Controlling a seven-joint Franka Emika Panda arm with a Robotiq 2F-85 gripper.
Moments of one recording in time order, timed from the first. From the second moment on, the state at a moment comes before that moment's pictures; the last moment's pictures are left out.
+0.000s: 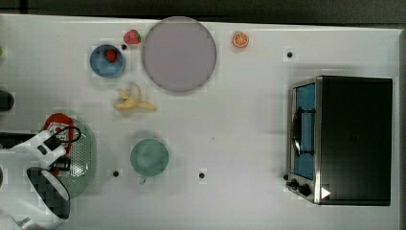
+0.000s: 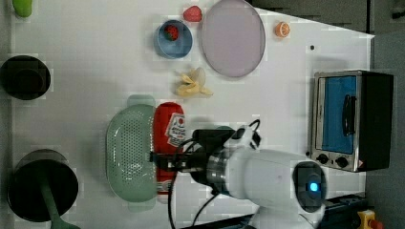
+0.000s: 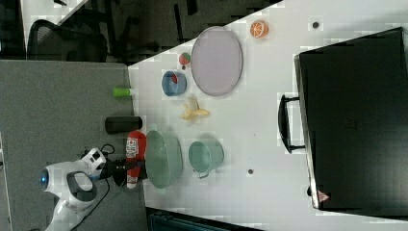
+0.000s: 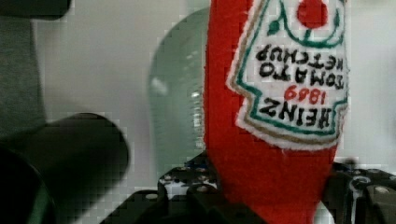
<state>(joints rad) 0.05 0.23 0.73 -2.19 0.02 0.91 0.02</state>
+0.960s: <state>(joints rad) -0.02 0.19 0.70 -2.19 -0.04 0.73 0.18</state>
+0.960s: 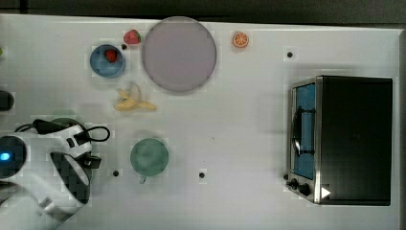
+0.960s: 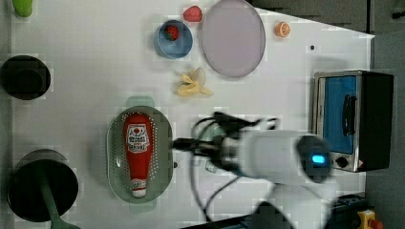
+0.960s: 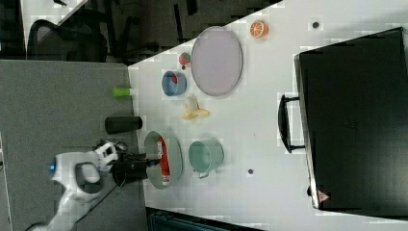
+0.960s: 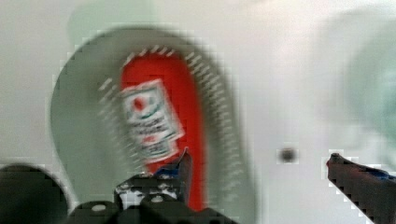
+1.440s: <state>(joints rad) -0.14 -0.19 0.50 -1.95 -0.03 0.26 0.17</state>
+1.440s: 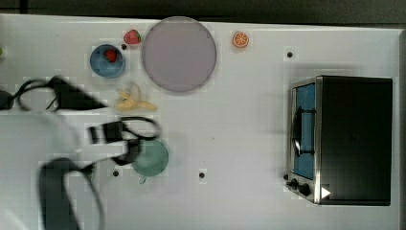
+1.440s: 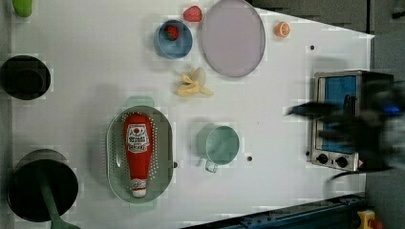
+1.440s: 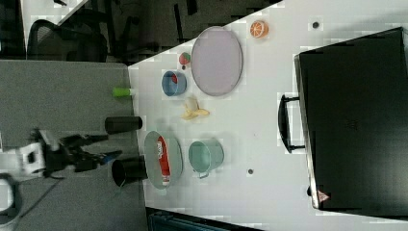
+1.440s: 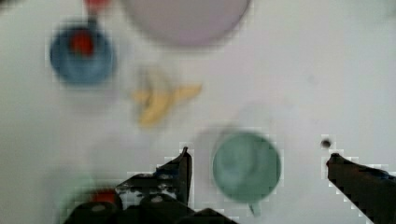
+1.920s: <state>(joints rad) -0.20 -0.24 0.17 -1.88 -0.01 0.22 0.17</state>
